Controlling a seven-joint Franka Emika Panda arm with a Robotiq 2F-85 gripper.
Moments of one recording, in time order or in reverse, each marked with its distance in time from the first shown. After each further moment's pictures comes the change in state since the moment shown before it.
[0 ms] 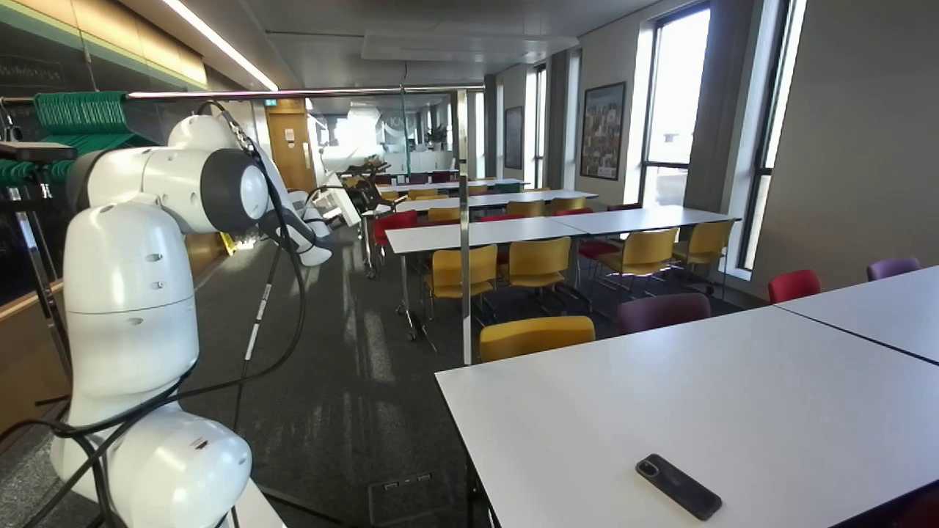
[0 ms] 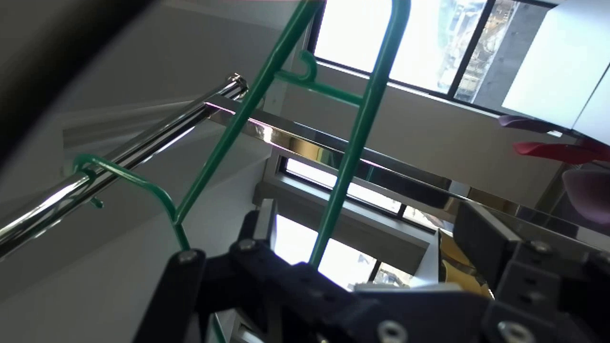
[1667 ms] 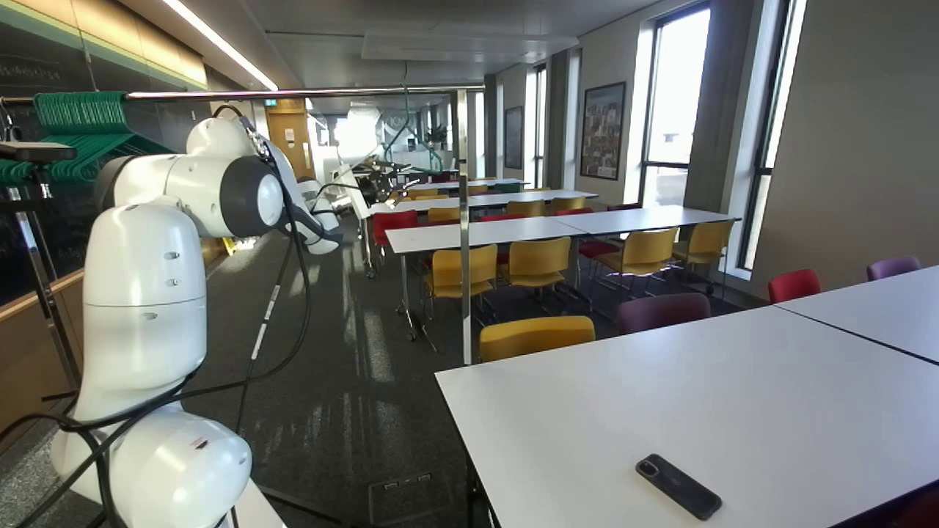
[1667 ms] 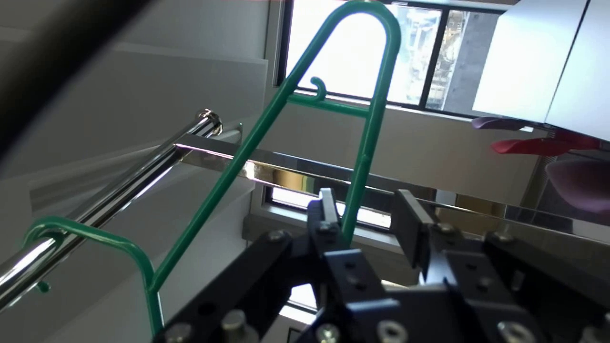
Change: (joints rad) arm 0.000 0.073 -0.020 0.153 0.084 0.000 0.030
